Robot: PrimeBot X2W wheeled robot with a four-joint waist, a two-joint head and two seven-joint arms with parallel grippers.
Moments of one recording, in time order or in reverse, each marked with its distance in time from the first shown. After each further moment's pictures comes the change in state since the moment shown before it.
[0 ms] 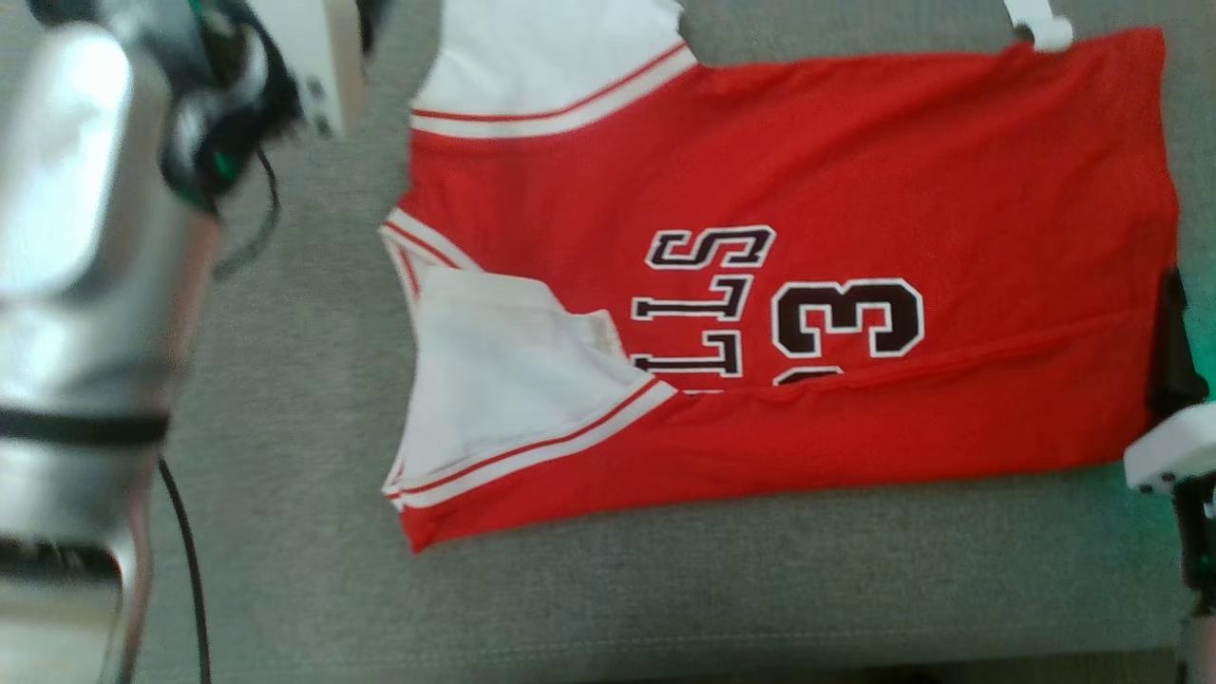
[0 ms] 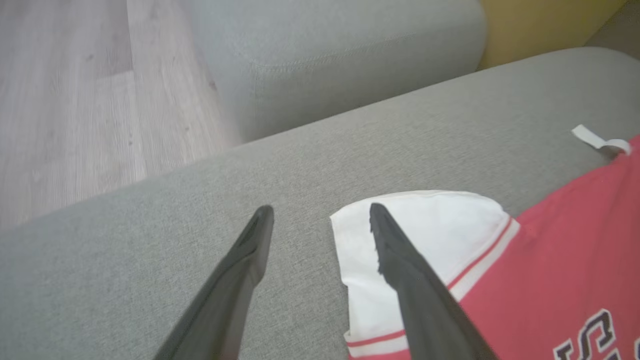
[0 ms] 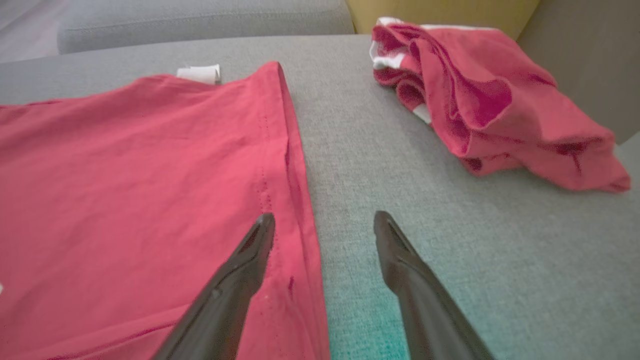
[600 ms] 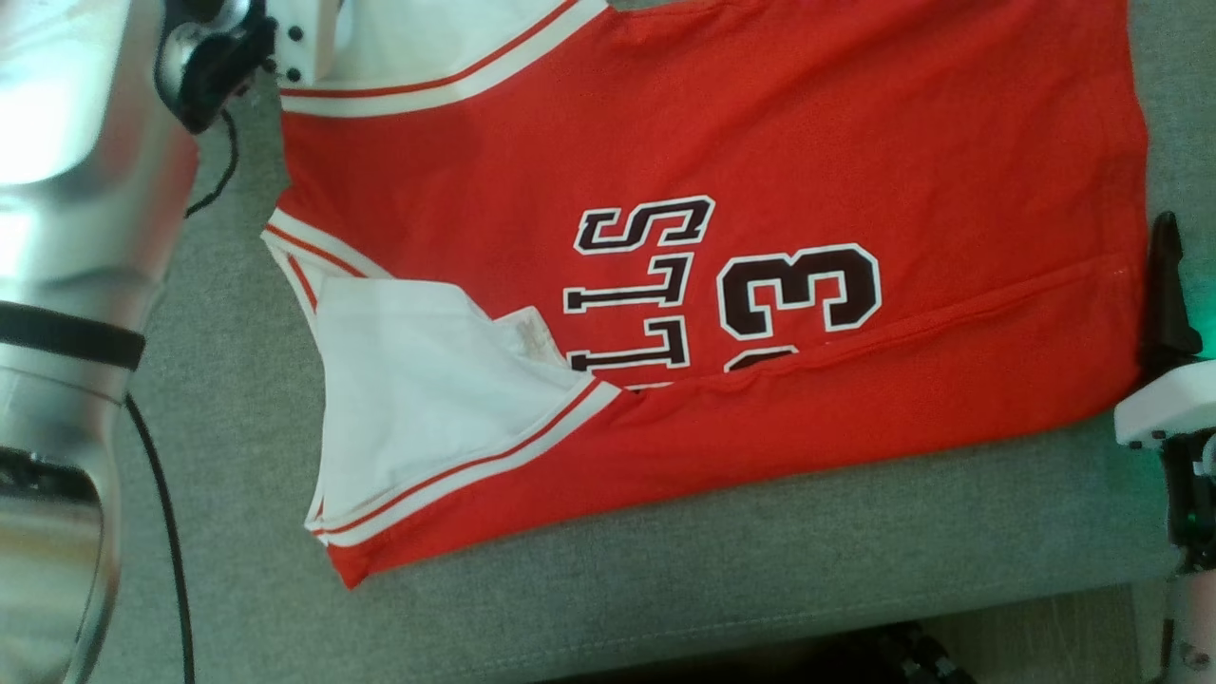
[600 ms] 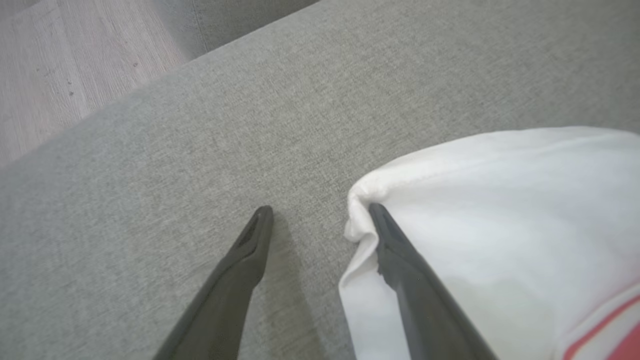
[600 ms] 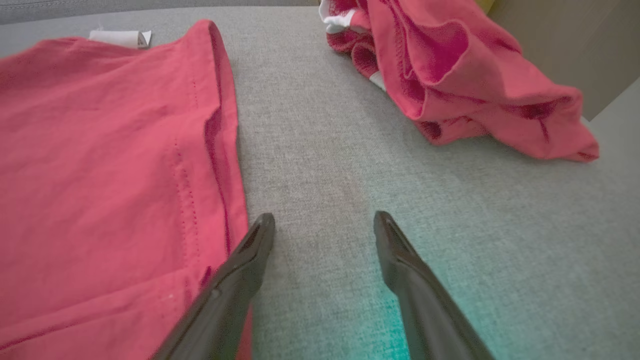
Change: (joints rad) left arm -0.227 0.005 -0.184 0.357 0.014 -0.007 0.002; right arm -0.088 0.003 0.022 0.045 0.001 0.000 -0.052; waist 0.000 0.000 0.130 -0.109
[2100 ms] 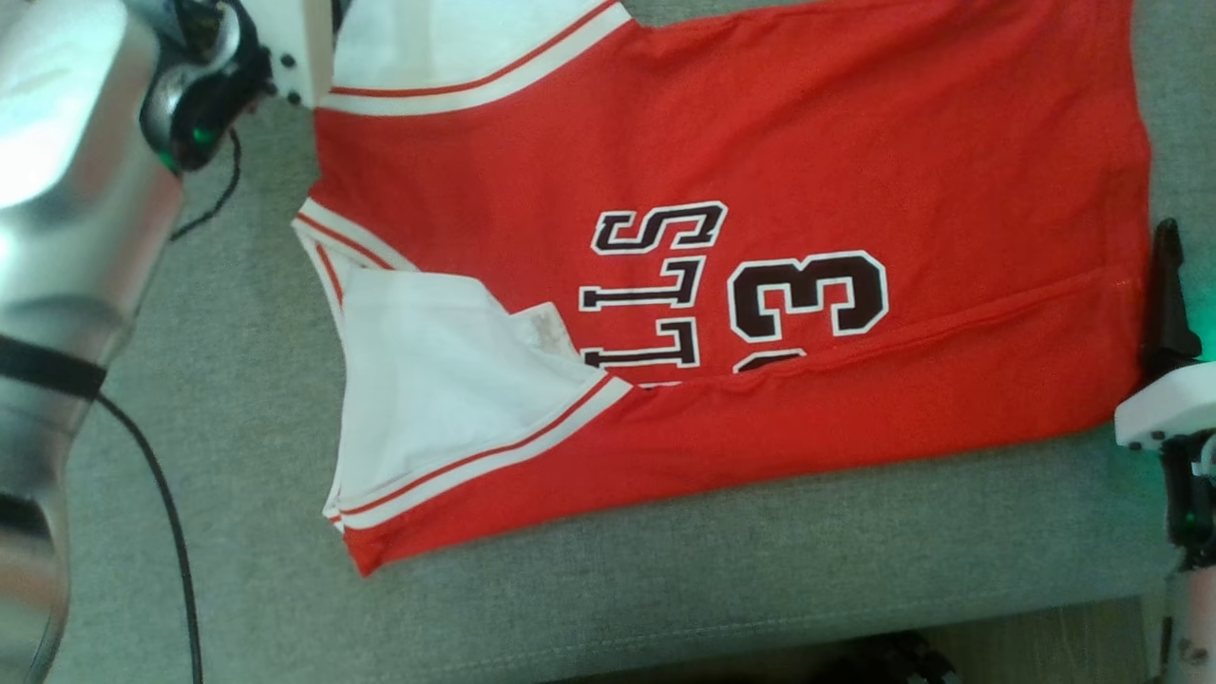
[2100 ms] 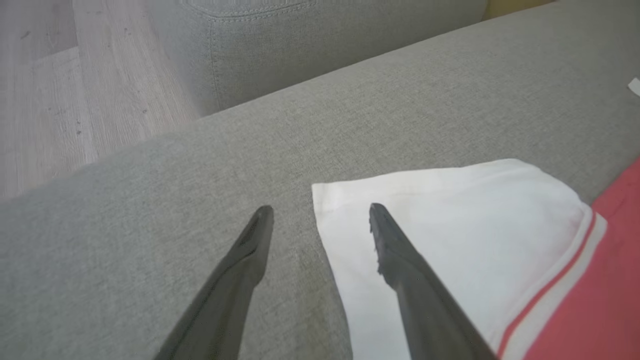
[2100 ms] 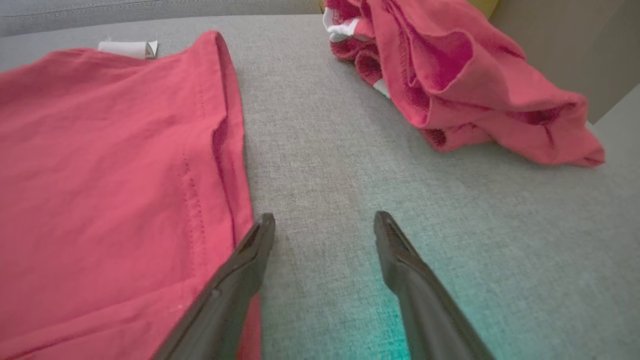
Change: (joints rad) left arm 0.009 0.107 -0.237 -0.084 -0.296 0.045 -0.235; right arm -0.011 -0.001 -0.012 0.048 -0.009 0.000 -0.022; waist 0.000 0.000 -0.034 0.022
